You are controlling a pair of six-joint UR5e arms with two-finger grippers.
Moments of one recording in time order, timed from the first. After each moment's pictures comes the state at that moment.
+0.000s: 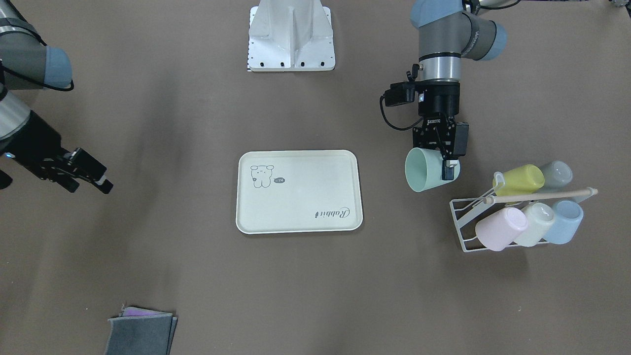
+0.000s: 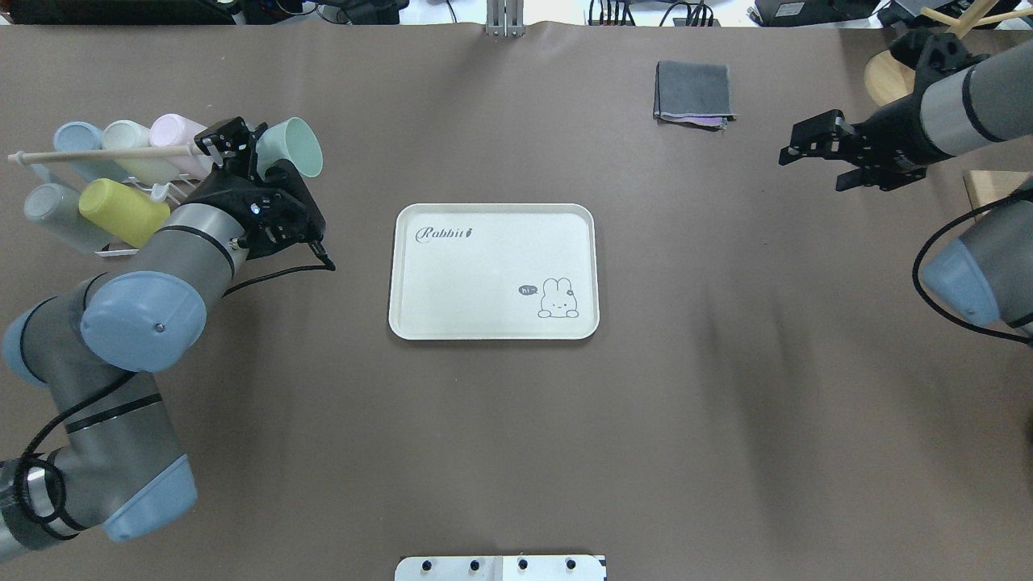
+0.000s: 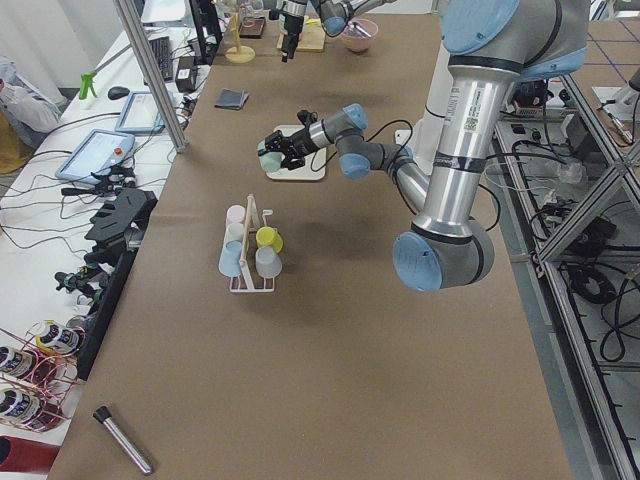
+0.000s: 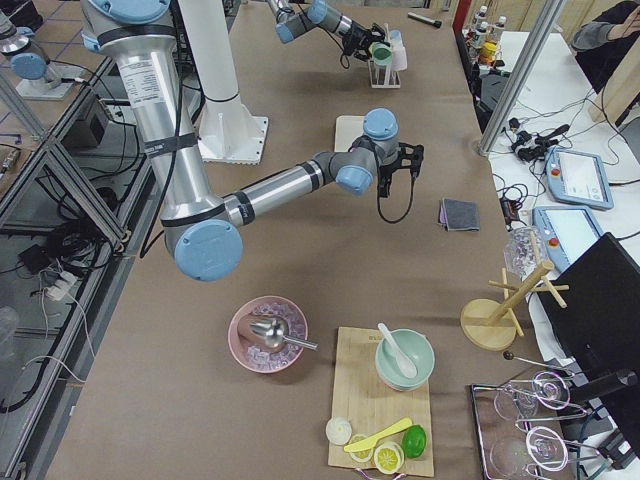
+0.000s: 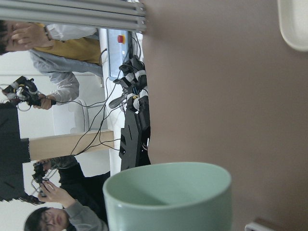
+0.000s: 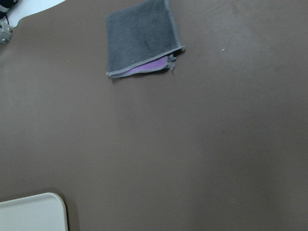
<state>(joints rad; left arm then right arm) -0.53 -1.85 -1.84 -2.21 -0.97 0.12 1.07 -1.39 1.75 -1.00 2.22 1.23</state>
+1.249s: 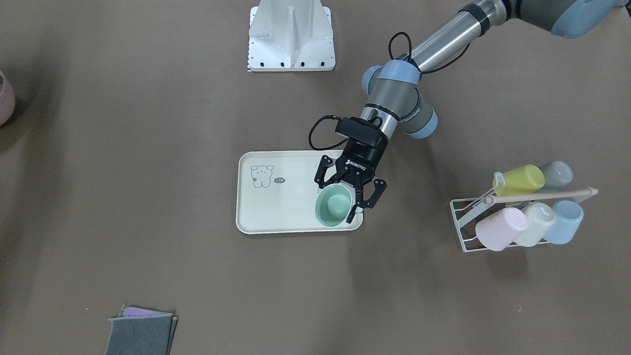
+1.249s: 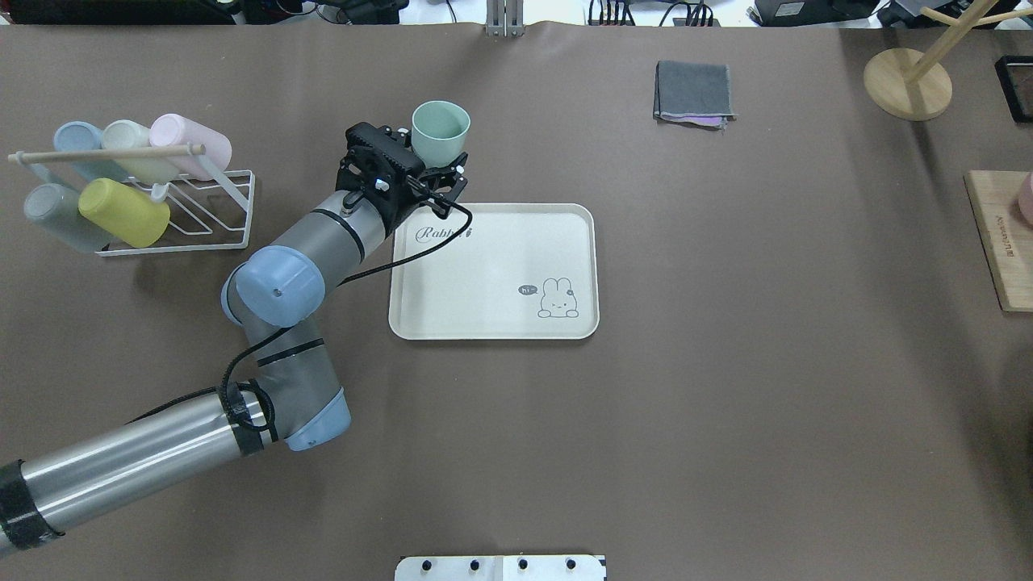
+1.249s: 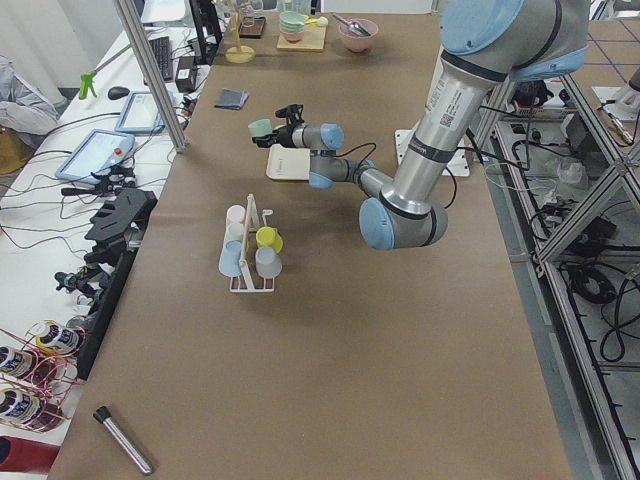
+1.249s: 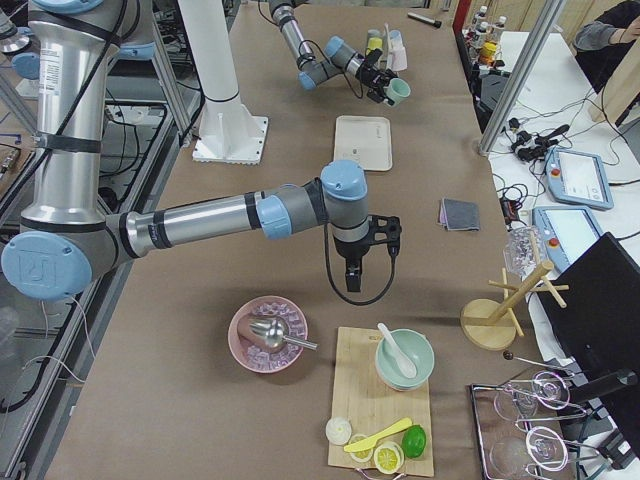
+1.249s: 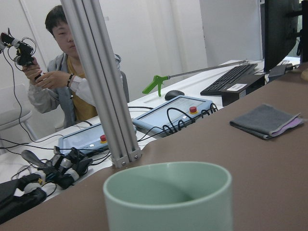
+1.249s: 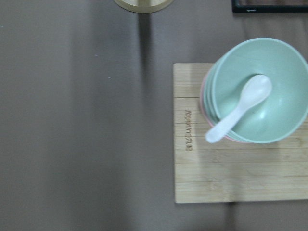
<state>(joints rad) -0.51 -2.23 -1.25 -2.90 -1.14 -0.48 1.51 -1.72 1.94 -1.58 2.23 0.24</state>
